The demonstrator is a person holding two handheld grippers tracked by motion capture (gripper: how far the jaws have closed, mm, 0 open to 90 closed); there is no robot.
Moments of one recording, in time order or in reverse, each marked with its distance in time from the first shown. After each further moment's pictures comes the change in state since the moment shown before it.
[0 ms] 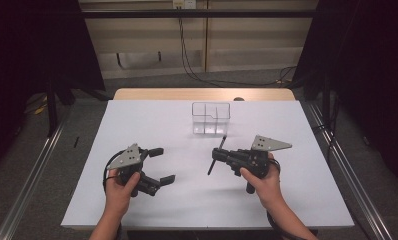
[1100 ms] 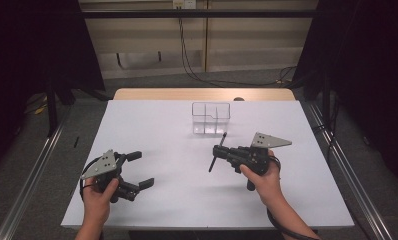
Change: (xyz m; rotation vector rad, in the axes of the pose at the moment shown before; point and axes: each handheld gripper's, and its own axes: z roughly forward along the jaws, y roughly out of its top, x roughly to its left) left arm 0.004 -0.013 -0.050 -0.010 0.084 0.007; right arm -0.006 0.005 0.002 0.010 -0.024 -0.008
